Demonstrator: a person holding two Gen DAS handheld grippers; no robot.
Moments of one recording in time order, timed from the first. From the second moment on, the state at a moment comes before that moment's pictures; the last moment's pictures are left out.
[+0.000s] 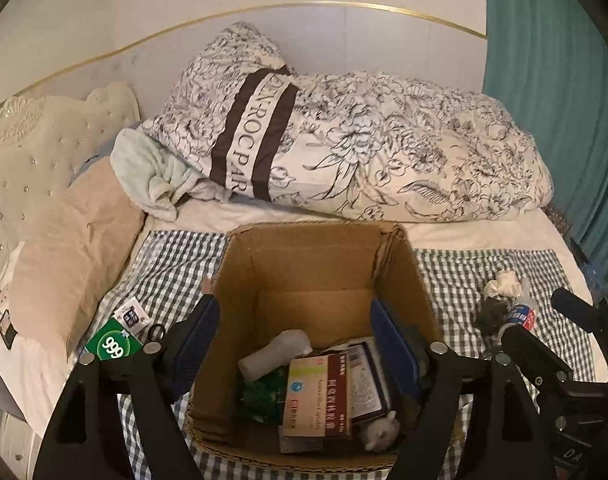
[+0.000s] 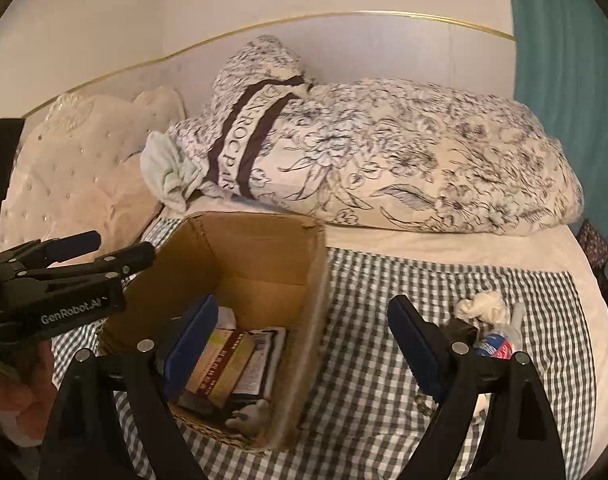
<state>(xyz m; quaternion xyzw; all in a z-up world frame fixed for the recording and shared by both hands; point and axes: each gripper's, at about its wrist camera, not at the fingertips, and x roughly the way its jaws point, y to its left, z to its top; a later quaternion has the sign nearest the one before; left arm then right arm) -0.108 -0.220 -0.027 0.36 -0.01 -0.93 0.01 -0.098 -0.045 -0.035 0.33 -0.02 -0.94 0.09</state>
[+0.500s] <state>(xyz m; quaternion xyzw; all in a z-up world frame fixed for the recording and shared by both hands) -0.097 -0.153 -0.017 0.34 0.00 -0.94 -0.03 -0.061 0.050 -0.012 0.29 -0.04 -0.95 0.02</state>
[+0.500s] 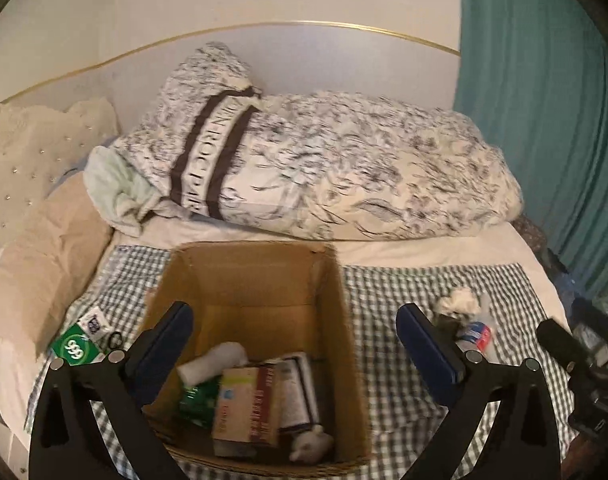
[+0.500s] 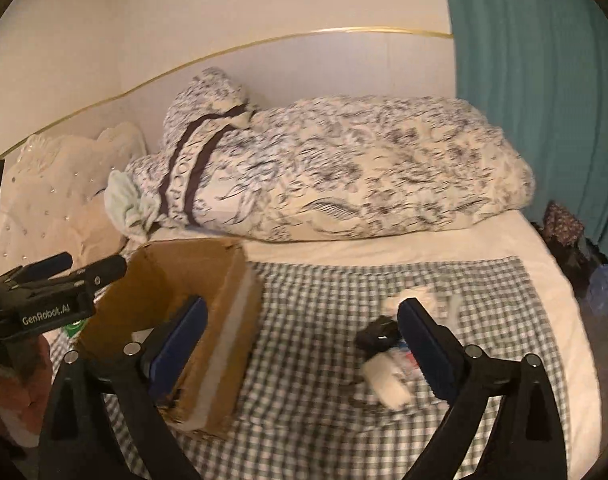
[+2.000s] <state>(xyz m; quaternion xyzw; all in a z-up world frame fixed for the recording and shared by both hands) -0.133 0.050 -0.151 0.47 -0.07 -0.87 -0.12 -0.050 0.216 -0.134 0.39 -0.01 -0.92 -0.08</state>
